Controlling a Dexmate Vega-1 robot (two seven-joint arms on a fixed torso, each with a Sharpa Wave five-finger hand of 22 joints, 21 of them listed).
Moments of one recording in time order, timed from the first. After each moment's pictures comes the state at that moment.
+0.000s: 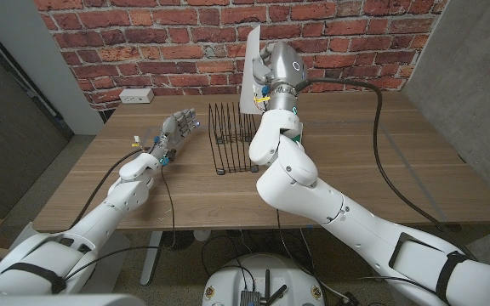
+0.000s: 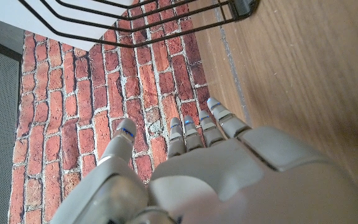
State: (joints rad) left arm 0.70 0.50 0.35 -0.98 -0.73 -0.35 -0.33; left_hand 0.04 0.09 0.70 -0.15 0.16 0.20 -0.04 0.18 0.17 0.14 -0.04 0.19 0.18 0.13 -0.04 0.17 0.16 0.23 -0.04 0.19 0.17; right arm -0.63 -0.24 -1.00 -2.22 -0.66 -1.18 -0.57; right_hand 1.00 0.10 0.41 -0.17 0.19 0.96 -0.05 0.42 0.23 1.11 -0.14 0.26 0.45 1.17 -0.22 0.39 0.48 1.10 -0.19 0.51 0.19
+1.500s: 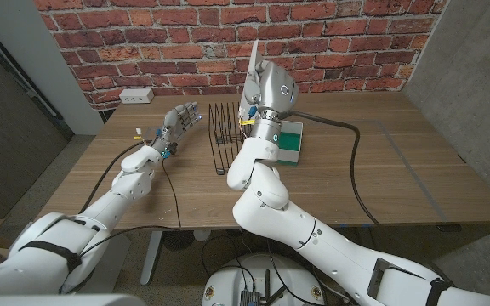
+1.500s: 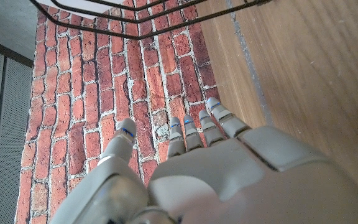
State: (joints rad) left arm 0.59 0.45 0.36 -0.82 -0.72 -0.41 -0.43; left_hand 0.04 0.09 0.70 -0.15 0.16 0.20 -0.04 0.18 0.17 0.15 -0.04 0.19 0.18 0.13 -0.04 0.17 0.16 0.23 -0.04 0.19 0.17; right arm -0.77 -0.11 -1.02 -2.04 -0.75 -1.07 -0.83; right_hand 1.00 0.09 0.42 -0.17 0.20 0.95 -0.05 0.42 0.23 1.11 -0.14 0.25 0.46 1.17 -0.22 0.38 0.48 1.09 -0.19 0.52 0.19
